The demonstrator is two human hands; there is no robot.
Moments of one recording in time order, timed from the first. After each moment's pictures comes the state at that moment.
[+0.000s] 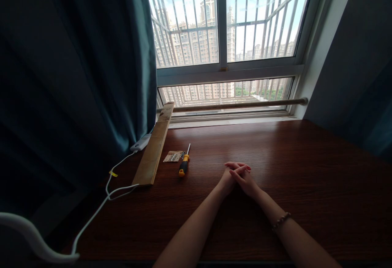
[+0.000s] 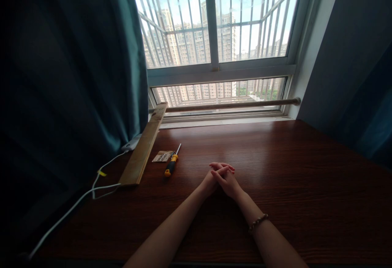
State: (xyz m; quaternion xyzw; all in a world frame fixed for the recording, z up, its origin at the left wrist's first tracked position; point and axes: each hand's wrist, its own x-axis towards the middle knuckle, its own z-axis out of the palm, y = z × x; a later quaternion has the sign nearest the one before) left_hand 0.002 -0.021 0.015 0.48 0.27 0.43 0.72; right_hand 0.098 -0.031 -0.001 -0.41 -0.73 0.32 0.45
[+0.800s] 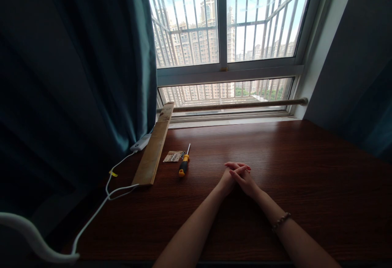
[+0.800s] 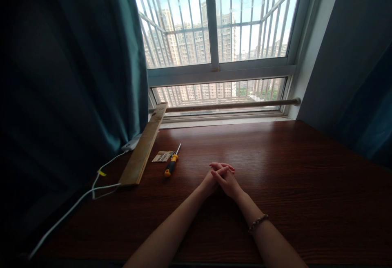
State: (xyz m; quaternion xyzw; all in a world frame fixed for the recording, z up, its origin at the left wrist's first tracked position) left_hand 0.001 -0.019 0.013 0.49 0.27 0.43 0.71; right_hand 0.097 -0.030 -0.001 -0.41 -0.73 0.32 0.45
